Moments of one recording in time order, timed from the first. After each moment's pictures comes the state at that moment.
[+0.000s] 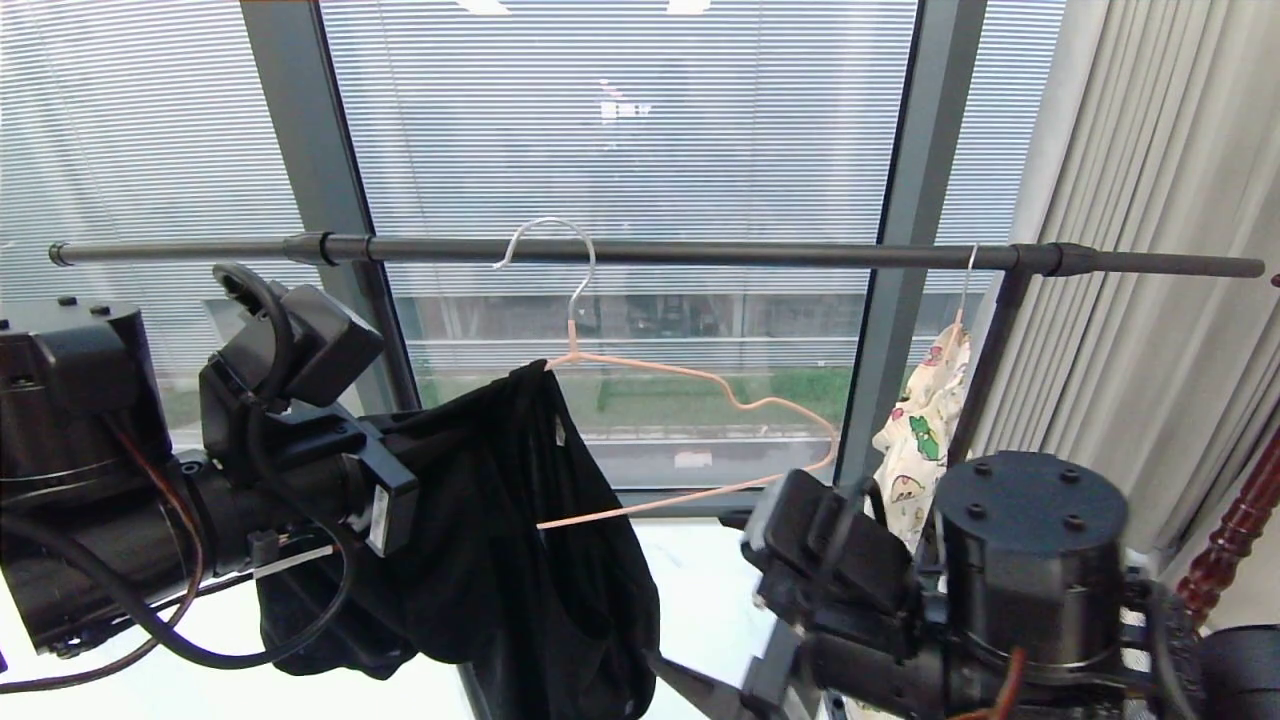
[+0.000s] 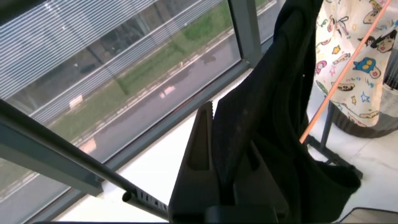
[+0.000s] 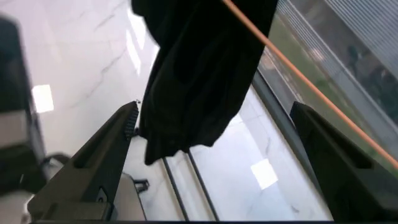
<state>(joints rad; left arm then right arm) -0.34 1.35 -0.61 -0.48 -0.21 0.38 1.06 1.72 -0.68 -0.74 -0.01 -0.16</state>
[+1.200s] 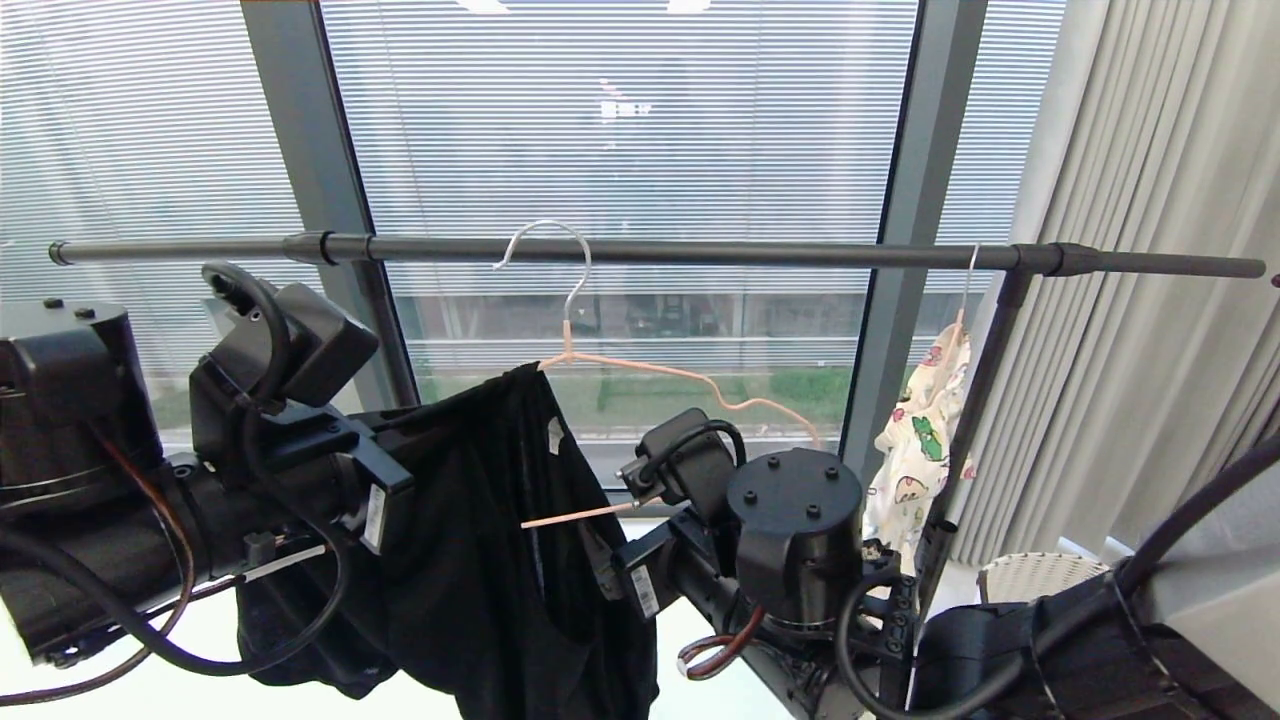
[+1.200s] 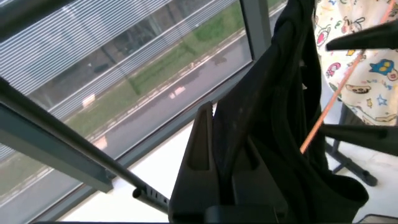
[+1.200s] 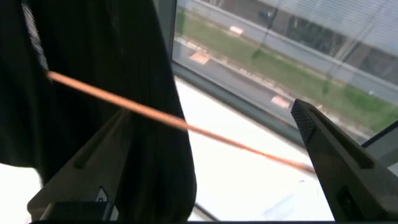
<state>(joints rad) -0.36 1.34 -0.60 -0.49 -0.14 0.39 1.10 2.01 -0.94 -0.90 -0.40 -0.01</state>
